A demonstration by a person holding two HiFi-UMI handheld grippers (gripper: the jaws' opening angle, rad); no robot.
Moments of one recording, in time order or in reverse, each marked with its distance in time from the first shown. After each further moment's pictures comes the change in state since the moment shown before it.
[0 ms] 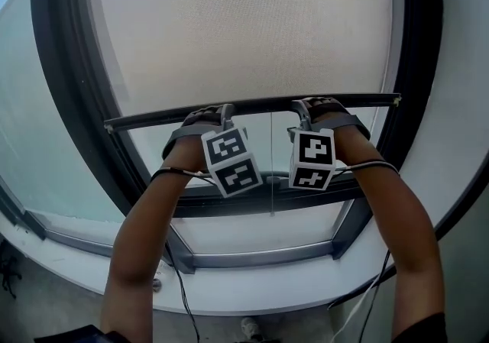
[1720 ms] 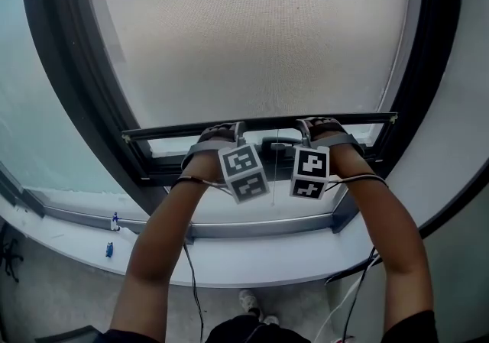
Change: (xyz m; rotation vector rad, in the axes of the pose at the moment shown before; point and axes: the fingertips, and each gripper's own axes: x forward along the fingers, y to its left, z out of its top) left arm 0.060 -0.153 -0.028 -0.041 0.009 -0.161; right arm 0.038 0.167 -0.002 0.029 0.035 0.195
